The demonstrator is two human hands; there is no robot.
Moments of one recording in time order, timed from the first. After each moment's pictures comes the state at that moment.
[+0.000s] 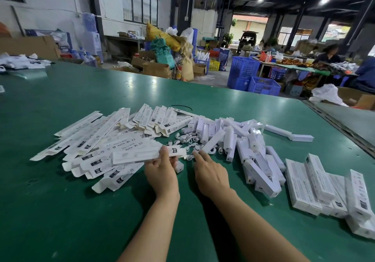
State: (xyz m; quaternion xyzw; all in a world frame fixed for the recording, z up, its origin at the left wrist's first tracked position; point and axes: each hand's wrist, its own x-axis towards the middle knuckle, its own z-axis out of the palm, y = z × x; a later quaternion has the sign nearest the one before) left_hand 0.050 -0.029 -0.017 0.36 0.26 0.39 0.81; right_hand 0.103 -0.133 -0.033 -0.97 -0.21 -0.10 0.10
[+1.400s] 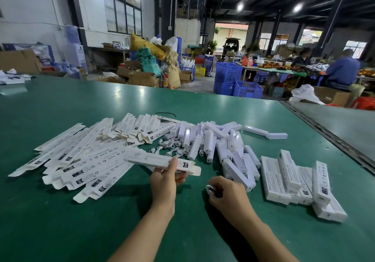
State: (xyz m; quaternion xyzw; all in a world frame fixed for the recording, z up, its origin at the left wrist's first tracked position) left_hand 0.033 -0.066 -0.020 0.48 0.17 0.23 0.83; right_hand 0.038 -0.238 -0.016 -0.93 -0.17 -0.09 0.32
